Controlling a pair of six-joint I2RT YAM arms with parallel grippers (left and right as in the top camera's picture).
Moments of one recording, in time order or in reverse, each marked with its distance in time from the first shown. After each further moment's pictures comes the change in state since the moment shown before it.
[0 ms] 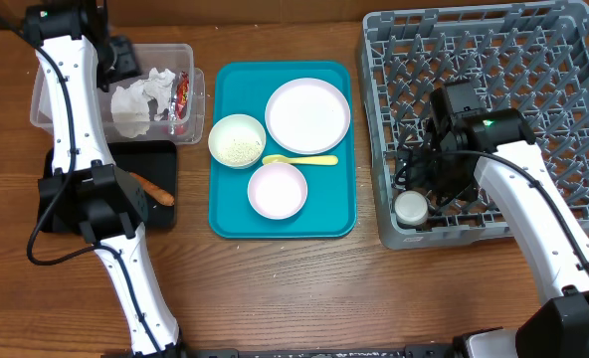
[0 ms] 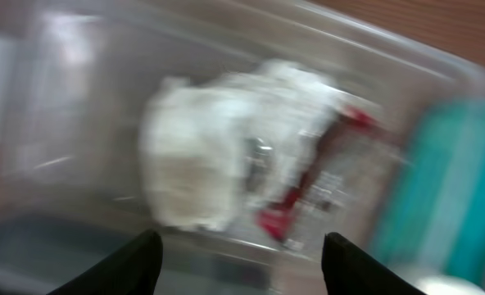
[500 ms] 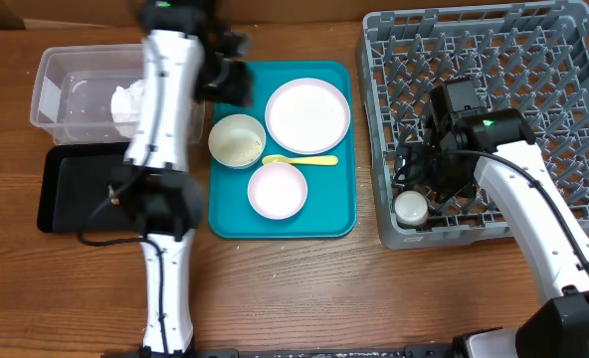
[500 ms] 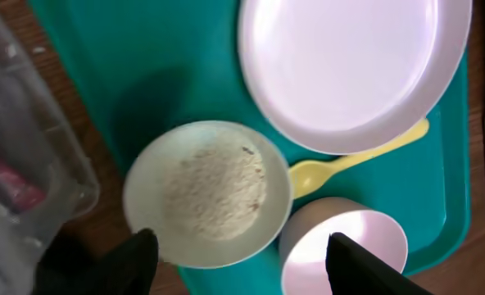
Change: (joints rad) left arm -0.375 0.000 -0.007 -0.214 0.063 0.203; right arm 0.000 0.000 0.000 0.034 0.000 0.000
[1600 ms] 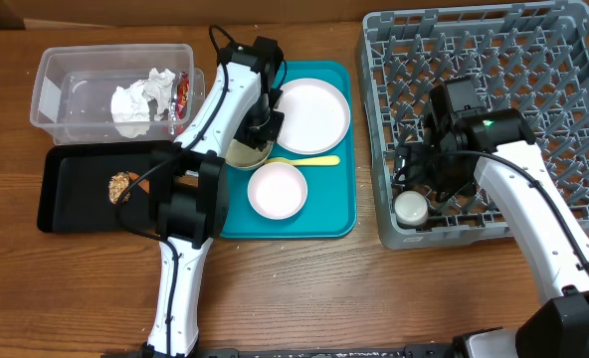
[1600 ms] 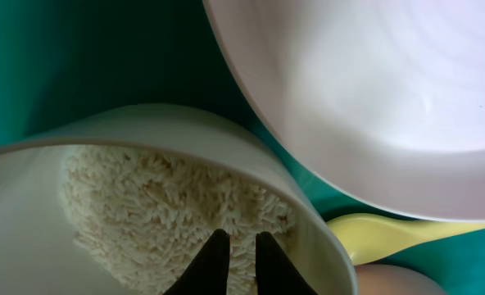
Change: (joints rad) left arm -0.134 -0.010 -0.469 0.269 -0.177 -0.186; right arm 0.000 0.000 0.000 0.010 0.000 -0.026
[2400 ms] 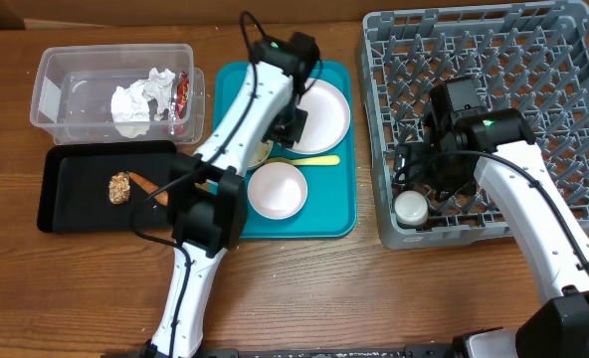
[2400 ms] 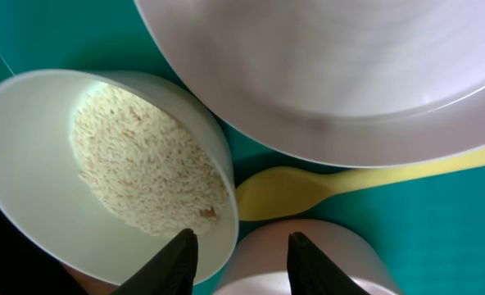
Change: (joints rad) left arm -0.130 -0.014 0.113 -0.121 -0.137 -0.124; right arm 0.000 0.000 0.000 0.006 0.000 0.000
